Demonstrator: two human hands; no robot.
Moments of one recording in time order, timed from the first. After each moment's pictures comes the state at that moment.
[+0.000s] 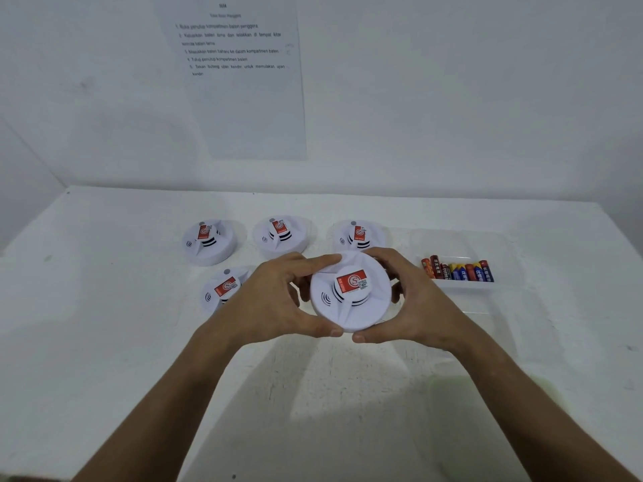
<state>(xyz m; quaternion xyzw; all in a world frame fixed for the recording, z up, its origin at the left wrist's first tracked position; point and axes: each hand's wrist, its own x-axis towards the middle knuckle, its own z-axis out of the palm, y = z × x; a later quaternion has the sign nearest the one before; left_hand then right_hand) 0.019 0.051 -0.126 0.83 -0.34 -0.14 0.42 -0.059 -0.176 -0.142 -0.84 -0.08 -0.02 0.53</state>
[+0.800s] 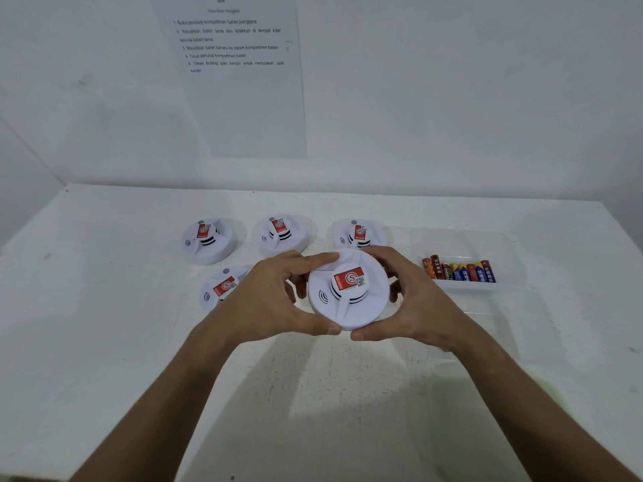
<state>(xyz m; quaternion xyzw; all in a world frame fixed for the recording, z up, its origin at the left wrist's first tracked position) 0.025 0.052 -0.131 0.83 -0.33 -0.14 0.43 -0.052 -0.178 -0.147 -0.84 -0.08 -0.02 0.53</state>
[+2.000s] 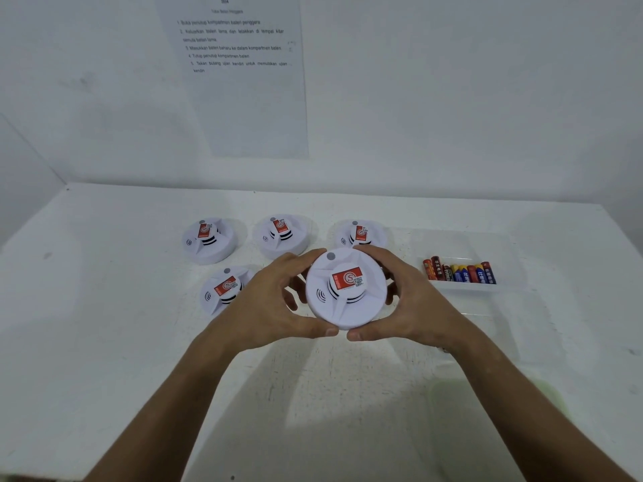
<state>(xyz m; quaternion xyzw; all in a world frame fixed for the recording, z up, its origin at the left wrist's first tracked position) 0.015 0.053 -0.133 0.82 -0.32 -0.13 0.46 -0.052 -0.171 -0.141 -0.83 -0.08 0.00 0.55</state>
